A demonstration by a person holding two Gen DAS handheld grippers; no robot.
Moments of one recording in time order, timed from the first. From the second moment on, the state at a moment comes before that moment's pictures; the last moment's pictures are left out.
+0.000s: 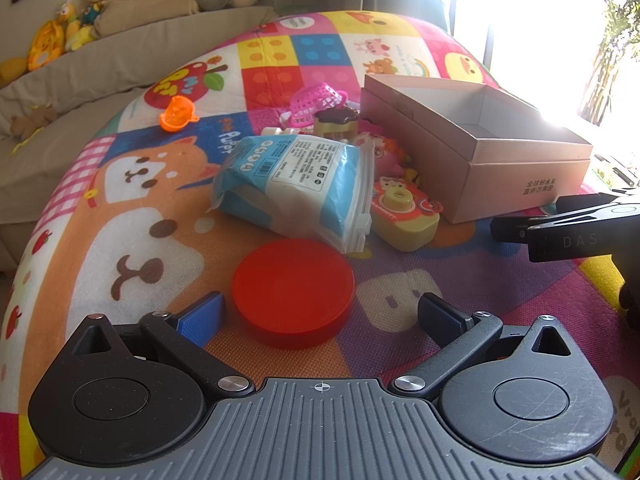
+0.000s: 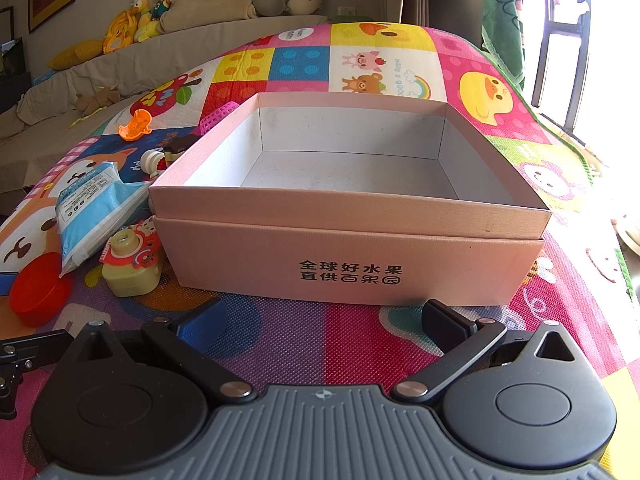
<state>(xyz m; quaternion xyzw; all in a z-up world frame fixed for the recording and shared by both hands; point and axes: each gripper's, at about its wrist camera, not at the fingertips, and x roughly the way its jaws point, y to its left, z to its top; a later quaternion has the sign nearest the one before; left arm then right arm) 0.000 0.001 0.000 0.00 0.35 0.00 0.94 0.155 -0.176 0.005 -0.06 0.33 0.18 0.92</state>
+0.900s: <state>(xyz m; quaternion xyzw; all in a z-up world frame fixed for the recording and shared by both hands) 0.002 0.000 0.002 0.00 0.36 0.00 0.93 0.131 -0.172 0.006 -0.05 0.37 0.13 0.92</state>
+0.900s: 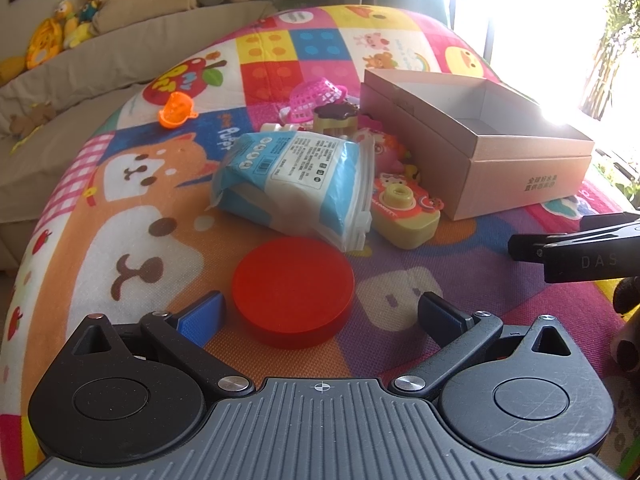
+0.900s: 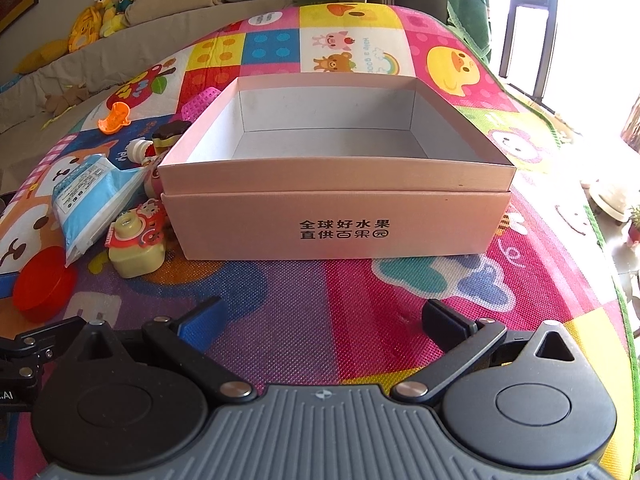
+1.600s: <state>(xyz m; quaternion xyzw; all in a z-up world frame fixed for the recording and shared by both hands) 0.039 0.072 0.072 -0.03 0.26 0.05 0.97 0.106 -0.175 0.032 -0.08 0.28 0.23 0.93</state>
